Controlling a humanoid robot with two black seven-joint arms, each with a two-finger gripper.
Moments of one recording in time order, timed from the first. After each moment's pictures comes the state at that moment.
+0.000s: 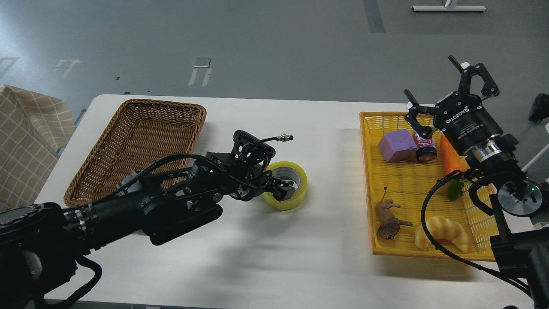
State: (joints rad) left arm -0.80 0.18 -0.40 -1.15 1.91 -0.49 0.21; right arm 0.38 -0.13 1.57 1.11 -0.37 0.49 -0.22
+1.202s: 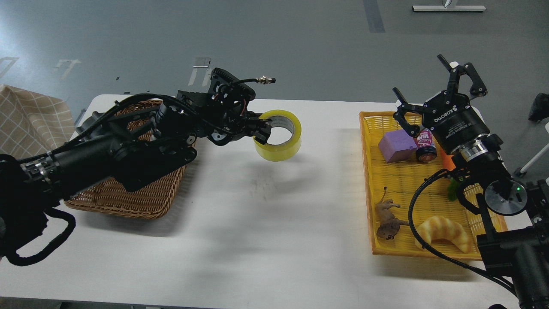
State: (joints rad) left arm -1.05 0.35 -0.40 -1.12 1.93 -0.49 0.05; right arm 0.39 -0.07 1.57 1.11 -0.37 0.49 -0.22
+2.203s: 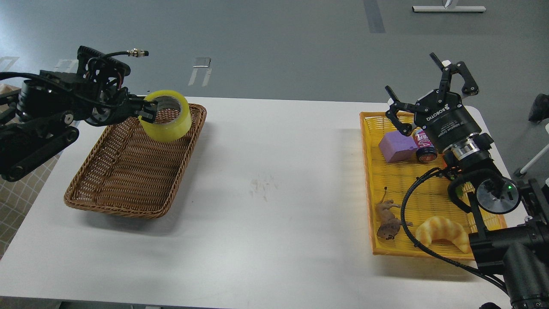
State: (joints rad) left arm -0.94 0.79 -0.40 -1.09 1.86 -0.49 -0.04; right arm 0.40 -0.04 1.57 1.12 -0.37 0.49 -0.22
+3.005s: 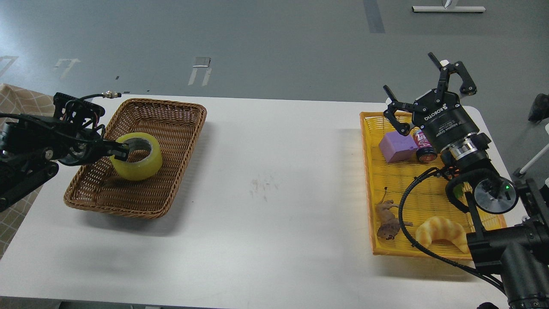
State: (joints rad) left arm -0.80 0.81 -0.40 -1.02 1.82 -0.49 -0.04; right arm 0.40 -0.03 1.57 1.12 -0.37 0.49 -0.22
